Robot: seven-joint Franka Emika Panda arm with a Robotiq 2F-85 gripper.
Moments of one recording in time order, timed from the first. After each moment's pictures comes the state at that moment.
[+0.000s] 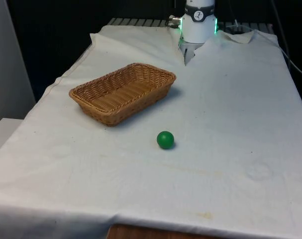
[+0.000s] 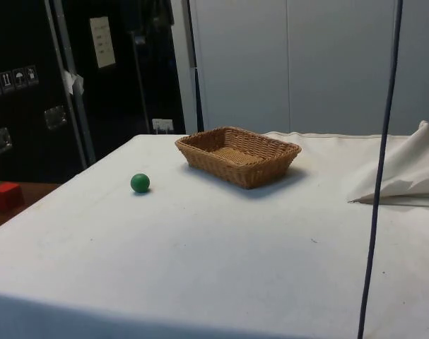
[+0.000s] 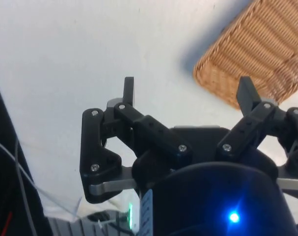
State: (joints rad) arm 0.36 0.15 -0.39 -1.82 0.06 1.96 -0.07
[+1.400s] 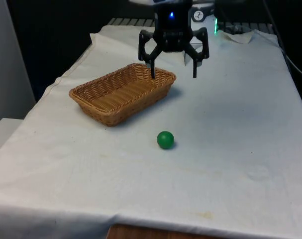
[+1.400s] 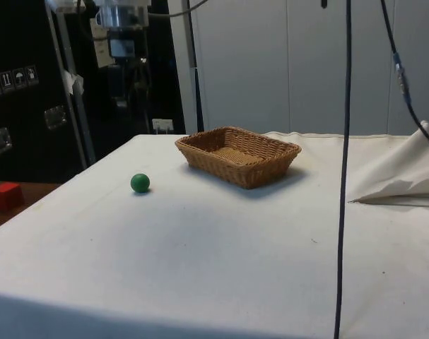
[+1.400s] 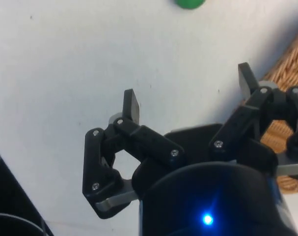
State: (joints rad) arm 0.31 0.51 -0.44 -1.67 0.30 2.18 -0.34
